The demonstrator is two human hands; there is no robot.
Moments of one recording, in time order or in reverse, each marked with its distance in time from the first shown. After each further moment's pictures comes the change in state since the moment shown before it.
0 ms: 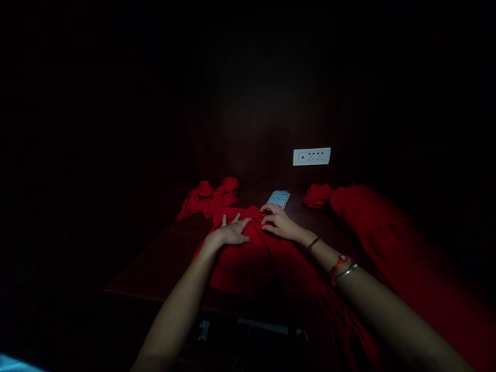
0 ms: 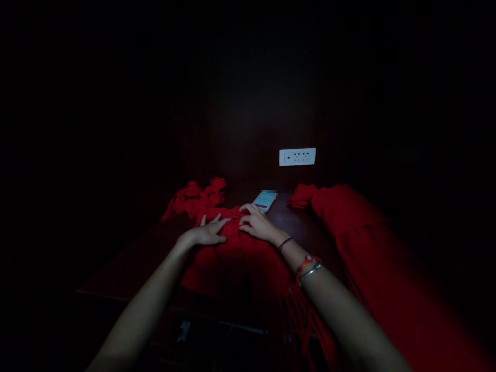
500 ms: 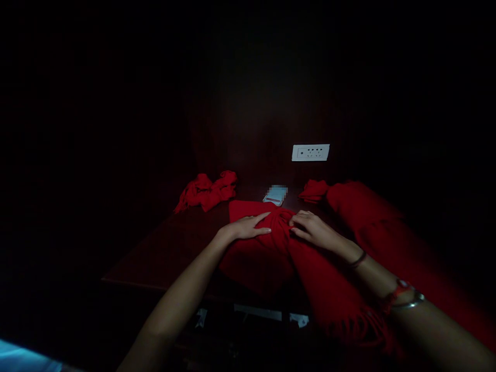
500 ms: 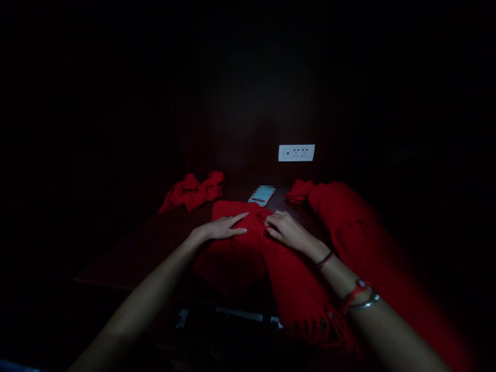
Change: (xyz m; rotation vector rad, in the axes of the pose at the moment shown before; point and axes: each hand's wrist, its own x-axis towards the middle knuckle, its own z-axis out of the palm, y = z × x) left_hand 0.010 0.019 0.008 -0.281 0.086 0.290; right_hand -0.061 -0.021 -0.062 -0.102 -0.197 0.120
